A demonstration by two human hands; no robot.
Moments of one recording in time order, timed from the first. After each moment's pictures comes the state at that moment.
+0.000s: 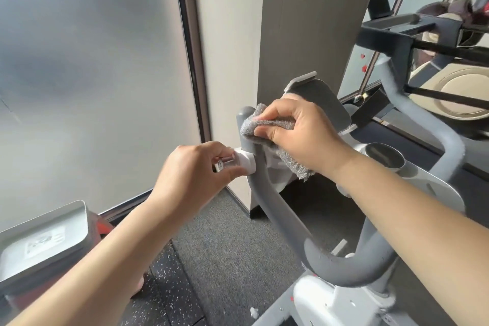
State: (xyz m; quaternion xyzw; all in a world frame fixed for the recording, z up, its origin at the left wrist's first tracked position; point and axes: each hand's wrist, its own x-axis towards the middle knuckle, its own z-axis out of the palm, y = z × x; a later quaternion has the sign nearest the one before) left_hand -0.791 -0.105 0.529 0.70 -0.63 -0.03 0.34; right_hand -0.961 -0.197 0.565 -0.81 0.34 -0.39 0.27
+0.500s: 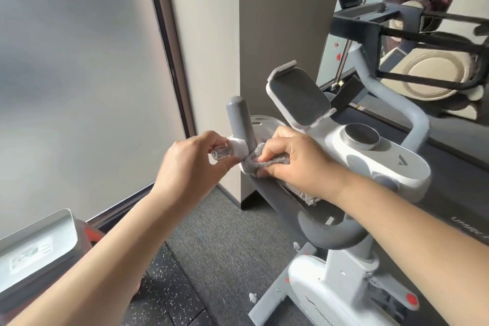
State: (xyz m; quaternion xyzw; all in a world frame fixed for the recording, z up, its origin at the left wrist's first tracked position) left_hand -0.792 -0.100 0.527 0.68 -0.66 -0.03 0.33; right_hand -0.984 -0.158 0.527 -0.84 0.38 -0.29 0.25
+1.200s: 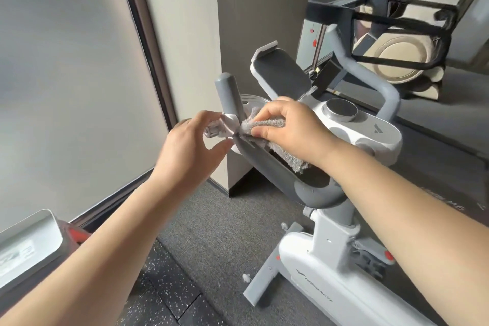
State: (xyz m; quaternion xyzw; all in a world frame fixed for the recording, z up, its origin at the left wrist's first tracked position) left_hand -0.795 -0.084 0.519 0.63 -0.69 -0.06 0.36; right_hand -0.982 -0.134 0.541 -0.79 0.46 -0.33 0.26
